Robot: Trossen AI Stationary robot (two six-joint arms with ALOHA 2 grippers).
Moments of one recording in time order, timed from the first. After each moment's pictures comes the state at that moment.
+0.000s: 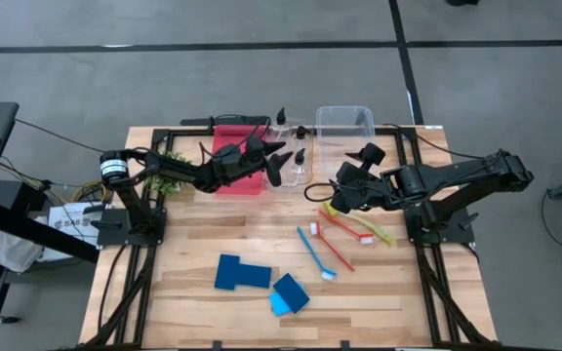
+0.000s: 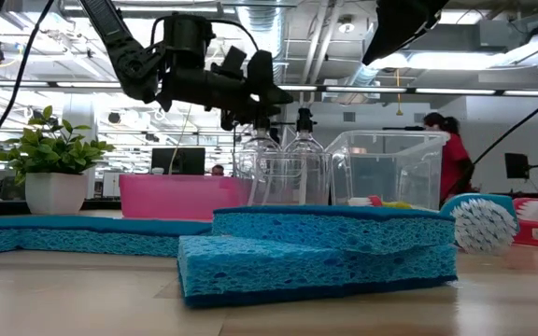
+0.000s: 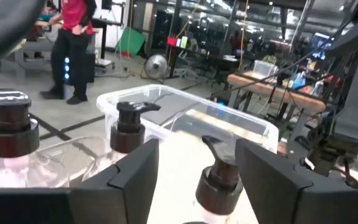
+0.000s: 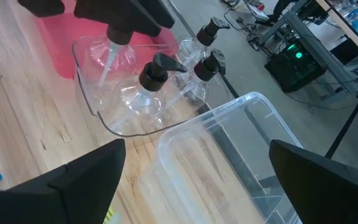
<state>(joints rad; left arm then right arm) 0.28 1.74 0.77 1.00 -0.16 -0.17 0.17 1.19 1.14 -0.85 0.89 0.25</state>
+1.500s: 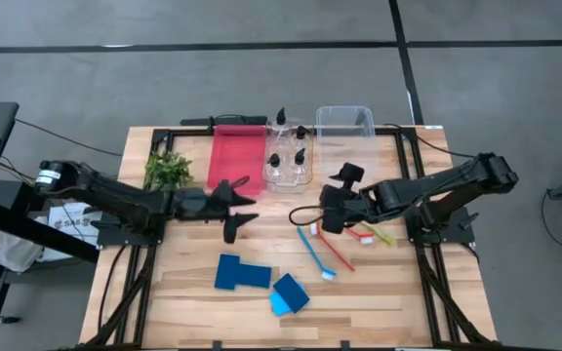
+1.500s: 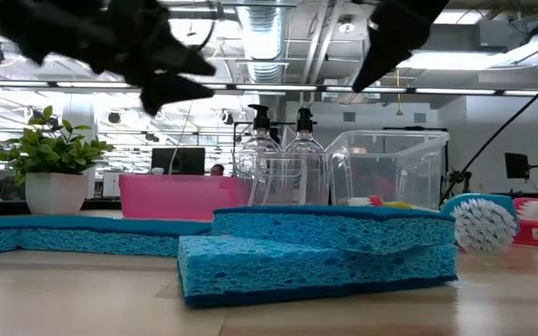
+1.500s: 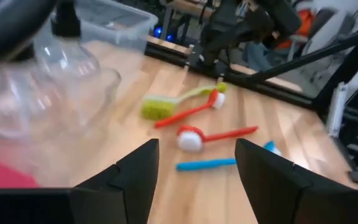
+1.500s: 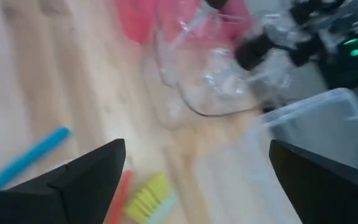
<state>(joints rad) -0.16 1.16 0.41 0.52 -0.27 -0.29 0.23 1.36 1.14 -0.80 0.70 0.26</state>
